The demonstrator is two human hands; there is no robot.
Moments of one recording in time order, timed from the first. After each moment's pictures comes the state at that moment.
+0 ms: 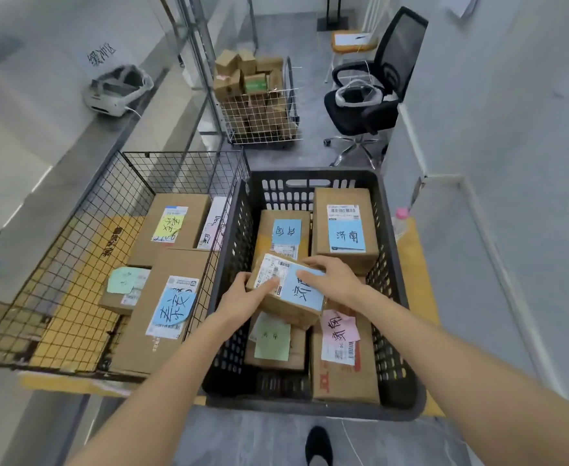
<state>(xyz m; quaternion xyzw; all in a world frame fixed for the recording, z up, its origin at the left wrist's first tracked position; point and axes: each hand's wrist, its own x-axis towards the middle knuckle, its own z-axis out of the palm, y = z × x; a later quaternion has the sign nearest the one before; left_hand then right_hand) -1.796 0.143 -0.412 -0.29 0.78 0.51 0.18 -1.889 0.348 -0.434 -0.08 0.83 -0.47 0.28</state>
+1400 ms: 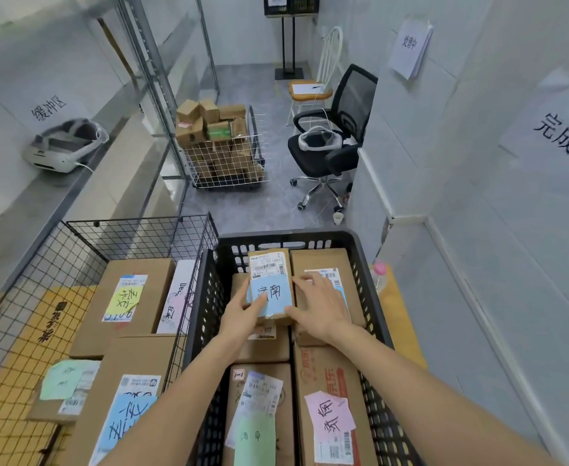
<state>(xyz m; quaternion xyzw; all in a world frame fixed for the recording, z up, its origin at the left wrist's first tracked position) -1.934 0.157 -0.429 -0.23 0.72 0.65 0.10 -1.970 0.331 -0.405 -0.13 0.95 -0.26 0.13</state>
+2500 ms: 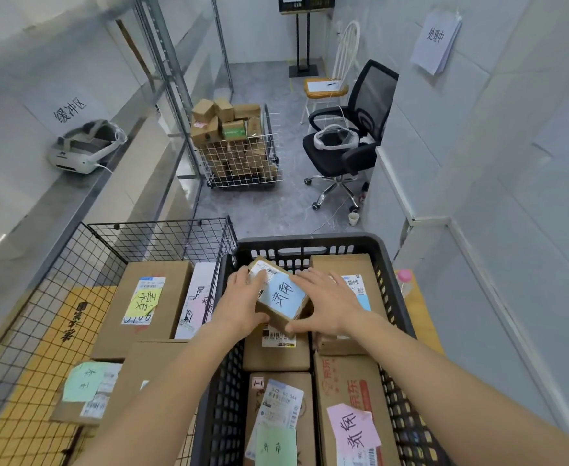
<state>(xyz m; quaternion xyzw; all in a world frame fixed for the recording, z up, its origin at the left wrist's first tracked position) -1.969 0.103 -0.409 -0.02 0.98 0.14 0.14 -2.012 0.311 -0.420 -0.27 0.94 -0.13 0.18</state>
